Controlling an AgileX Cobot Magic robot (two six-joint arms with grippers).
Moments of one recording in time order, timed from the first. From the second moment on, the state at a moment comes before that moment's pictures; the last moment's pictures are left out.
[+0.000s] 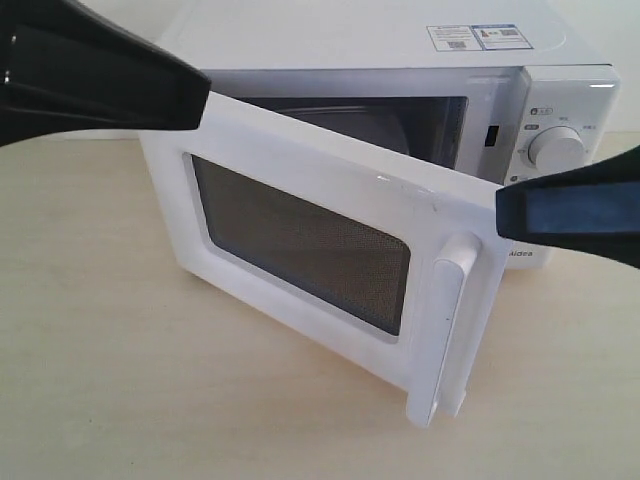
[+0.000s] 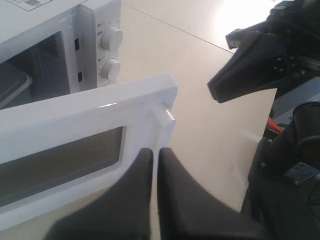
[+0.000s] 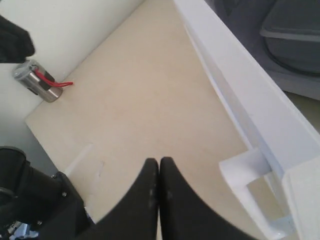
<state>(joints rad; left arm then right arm) -0.65 1.00 -1.07 -0.63 0.81 0.56 0.23 0.77 -0.71 1.02 0.90 -0.68</state>
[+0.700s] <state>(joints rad) -0.65 1.05 -1.05 -0.65 0.75 0.56 0.23 0.88 -0.71 0.92 0.87 -0.58</state>
